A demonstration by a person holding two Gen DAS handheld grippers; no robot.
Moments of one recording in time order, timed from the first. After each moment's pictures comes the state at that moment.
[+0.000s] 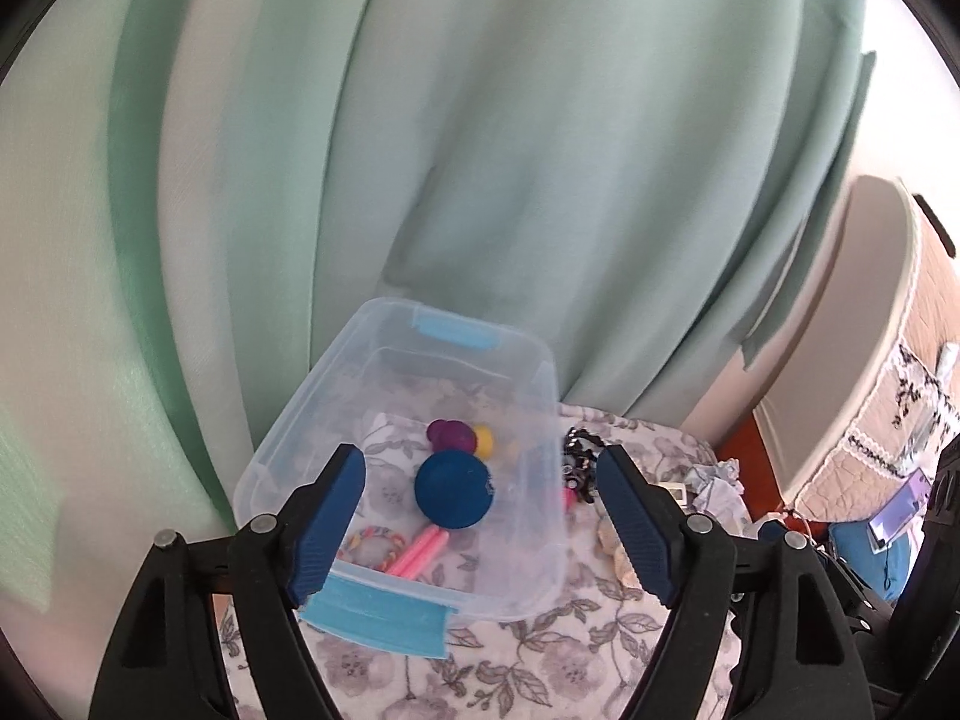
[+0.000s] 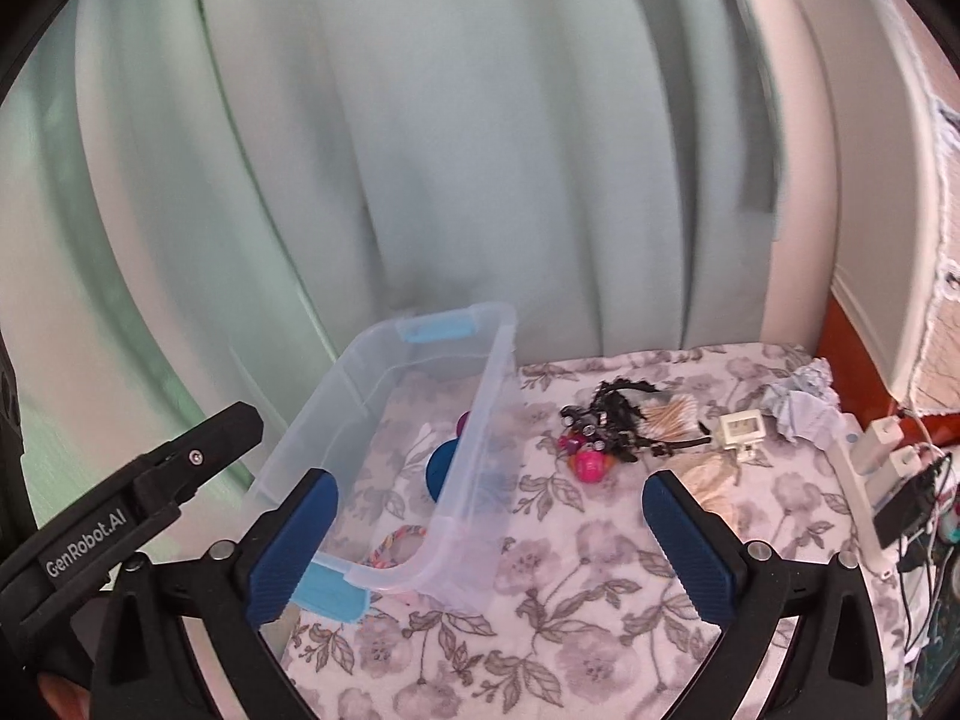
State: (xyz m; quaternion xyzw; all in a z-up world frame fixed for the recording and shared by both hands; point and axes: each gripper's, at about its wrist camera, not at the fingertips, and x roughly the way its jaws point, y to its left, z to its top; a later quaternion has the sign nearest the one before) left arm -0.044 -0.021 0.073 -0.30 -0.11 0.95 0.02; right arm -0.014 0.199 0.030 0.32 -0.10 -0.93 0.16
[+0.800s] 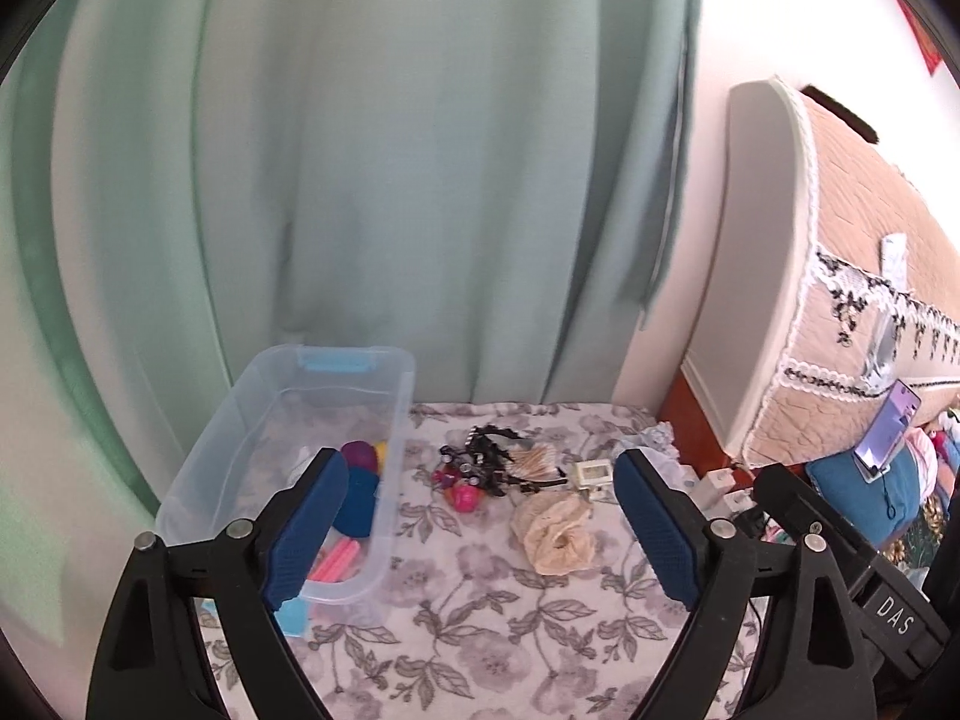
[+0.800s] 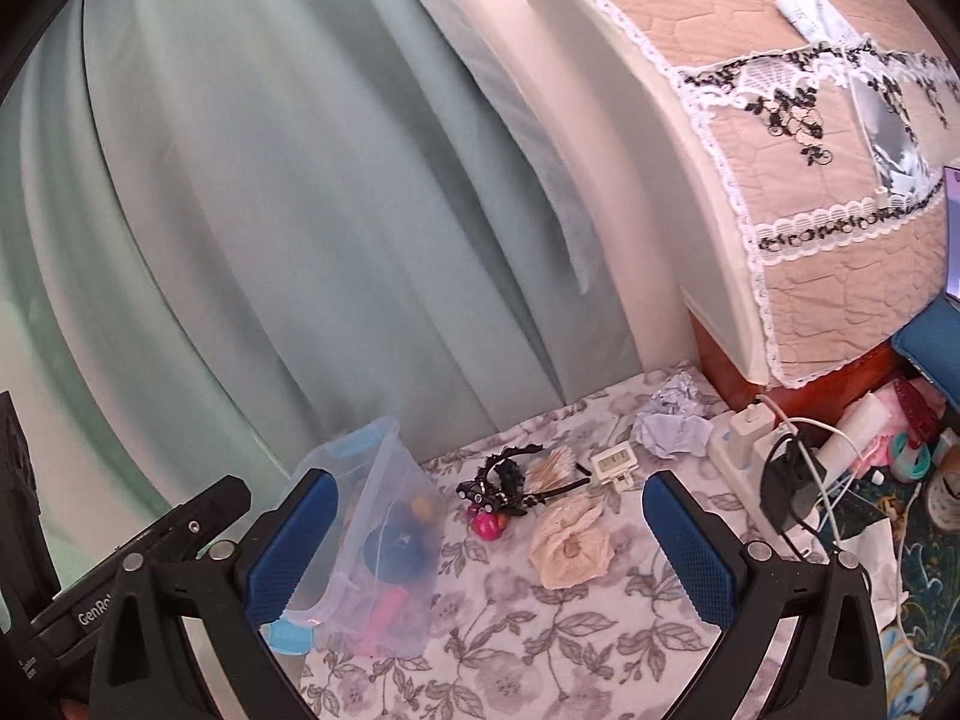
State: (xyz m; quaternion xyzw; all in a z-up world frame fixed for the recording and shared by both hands) left arm -0.017 0.109 0.098 -0.28 -0.01 0.96 0.06; right arm 0.031 0.360 0.042 0.24 -0.23 -0.94 0.10
